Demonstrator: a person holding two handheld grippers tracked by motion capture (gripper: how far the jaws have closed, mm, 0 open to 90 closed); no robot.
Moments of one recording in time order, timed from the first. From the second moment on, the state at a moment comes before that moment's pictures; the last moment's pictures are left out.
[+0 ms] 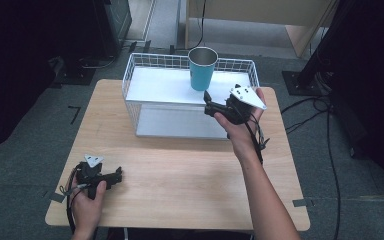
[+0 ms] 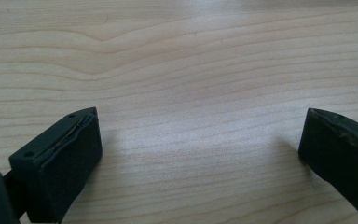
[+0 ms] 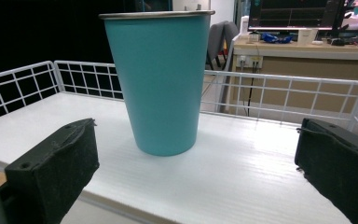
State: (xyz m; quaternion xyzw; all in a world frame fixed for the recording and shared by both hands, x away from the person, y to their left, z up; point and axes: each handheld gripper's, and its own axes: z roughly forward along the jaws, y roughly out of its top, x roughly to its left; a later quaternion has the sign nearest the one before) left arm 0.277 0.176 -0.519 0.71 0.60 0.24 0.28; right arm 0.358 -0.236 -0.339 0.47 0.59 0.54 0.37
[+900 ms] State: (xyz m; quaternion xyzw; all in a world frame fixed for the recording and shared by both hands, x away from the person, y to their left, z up) left arm 0.277 0.176 -0.519 0.71 0.60 0.24 0.28; right arm 0.307 -0.272 -0.371 0.48 0.59 0.53 0.38
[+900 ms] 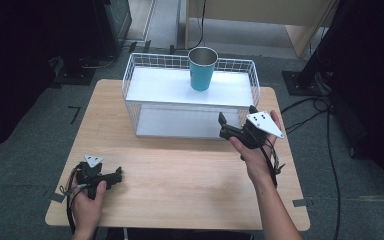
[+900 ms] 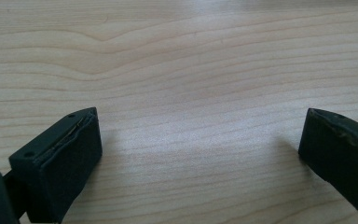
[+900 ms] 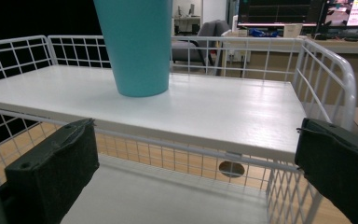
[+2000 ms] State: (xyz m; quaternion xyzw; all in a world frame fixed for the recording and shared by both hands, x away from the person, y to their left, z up) left arm 0.276 0.176 -0.519 0.71 0.60 0.24 0.28; right arm 0.271 -0.322 -0.433 0.53 0.58 0.49 0.38
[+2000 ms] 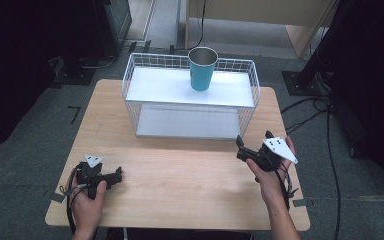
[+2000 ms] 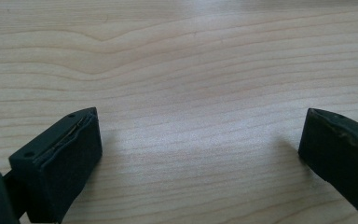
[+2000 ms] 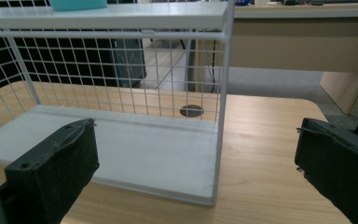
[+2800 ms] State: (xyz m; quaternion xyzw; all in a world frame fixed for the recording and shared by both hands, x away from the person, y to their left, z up) left arm 0.276 0.175 -0.519 0.71 0.60 0.24 0.28; right arm 0.247 -0.357 -0.474 0.57 0.58 0.45 0.37
